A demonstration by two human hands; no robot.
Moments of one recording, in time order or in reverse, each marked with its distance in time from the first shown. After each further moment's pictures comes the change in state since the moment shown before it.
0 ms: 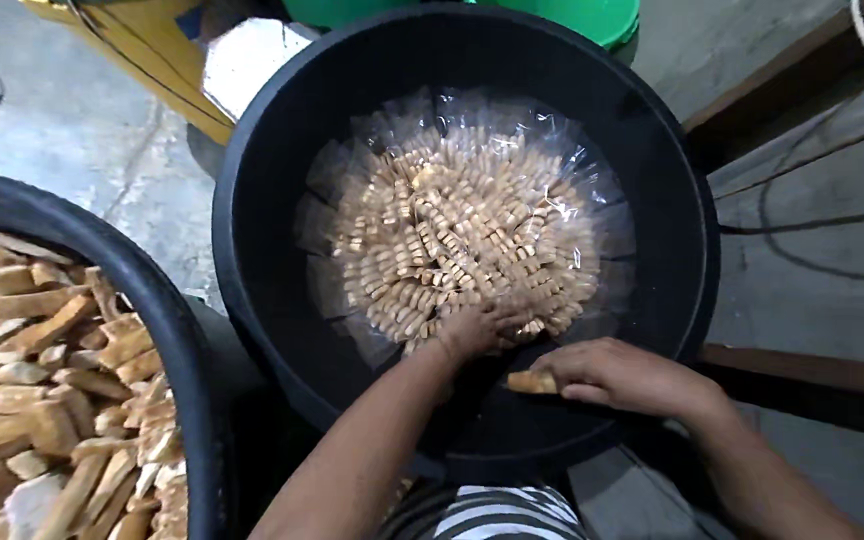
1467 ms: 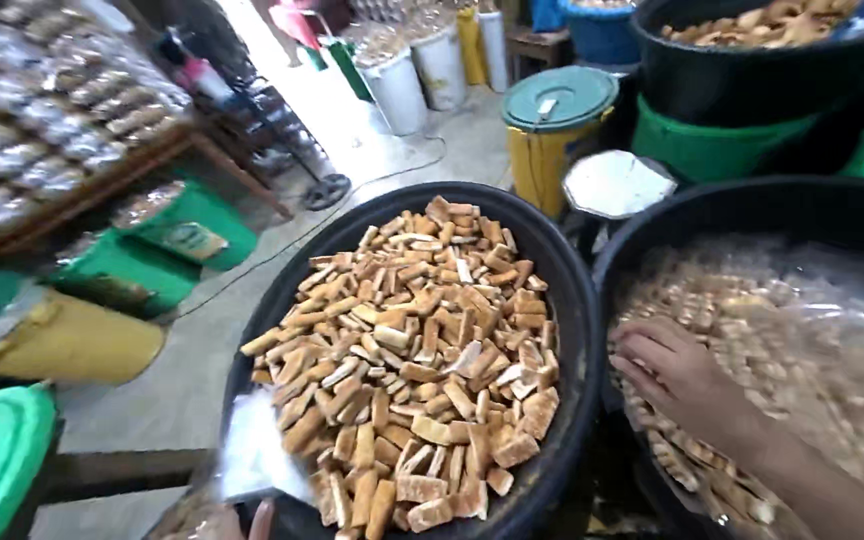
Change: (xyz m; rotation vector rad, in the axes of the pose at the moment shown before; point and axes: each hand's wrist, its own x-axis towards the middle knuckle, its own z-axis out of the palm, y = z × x) left_hand -0.469 0.265 0.250 -0.640 1.702 -2.021; right_hand 0.220 -0.188 0.007 -0.331 0.599 -0.788
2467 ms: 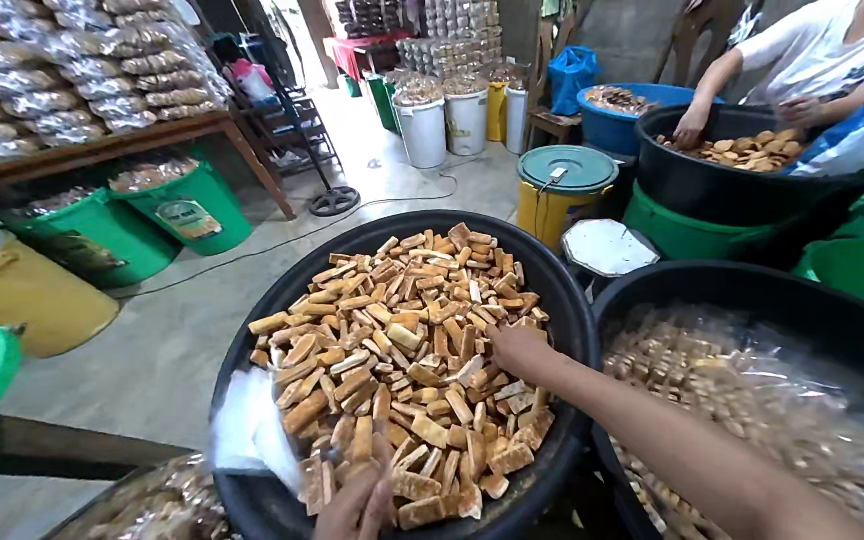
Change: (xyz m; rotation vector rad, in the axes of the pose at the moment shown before) left_hand -0.059 0.081 0.062 -0.090 -0.228 0.651; right_hand 0.141 -0.062 0.107 -0.256 -0.916 0.255
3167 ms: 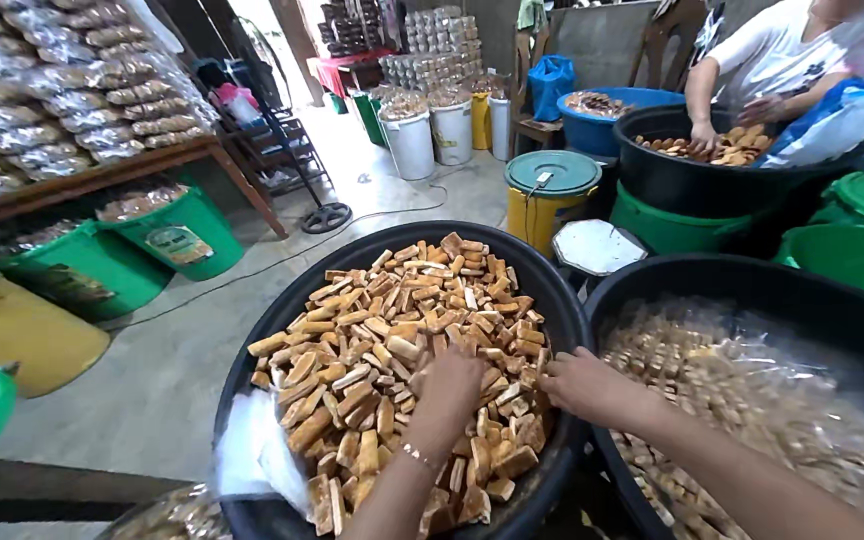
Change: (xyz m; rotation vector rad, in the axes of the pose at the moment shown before) left_hand 0.171 0.091 0.050 0.532 -0.627 0.082; right_hand -0.102 0.036 -0.003 -0.127 -0.045 -0.150
